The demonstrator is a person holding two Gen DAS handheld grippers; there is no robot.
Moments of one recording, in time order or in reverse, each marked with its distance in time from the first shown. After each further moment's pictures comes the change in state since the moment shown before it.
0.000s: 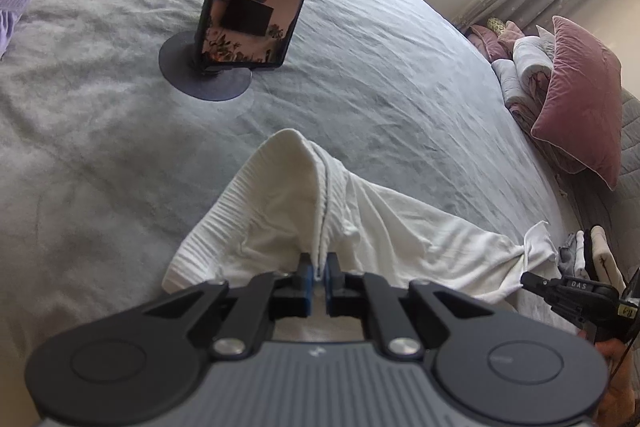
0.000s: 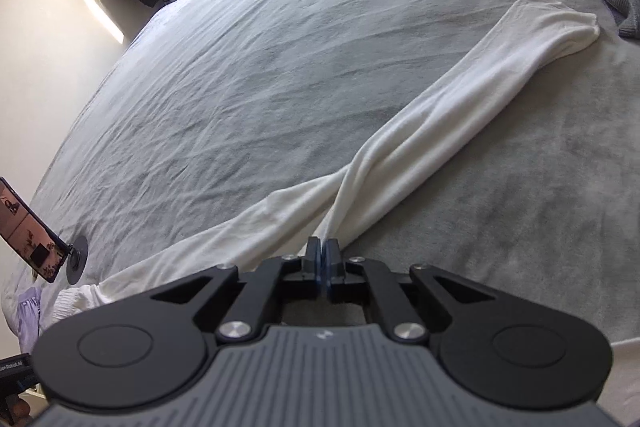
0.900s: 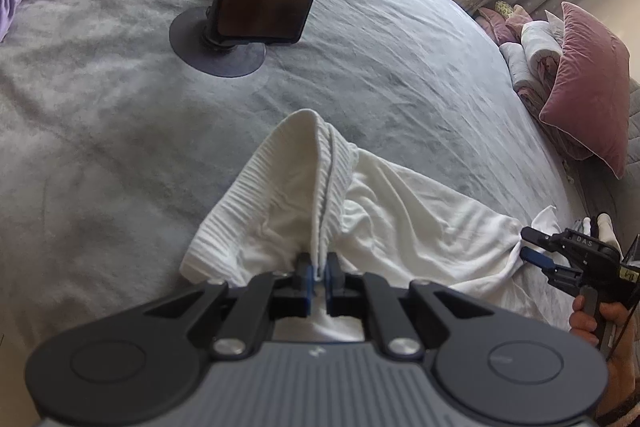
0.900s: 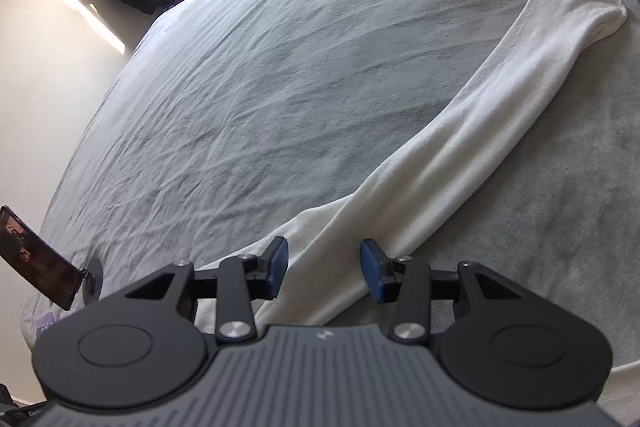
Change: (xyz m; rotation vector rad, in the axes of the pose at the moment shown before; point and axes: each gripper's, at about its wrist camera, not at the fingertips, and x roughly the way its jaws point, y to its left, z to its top) left arm 0.007 0.009 0.000 0.013 0.065 0.014; right arm 0.036 0.013 0.016 0.066 0.007 0.031
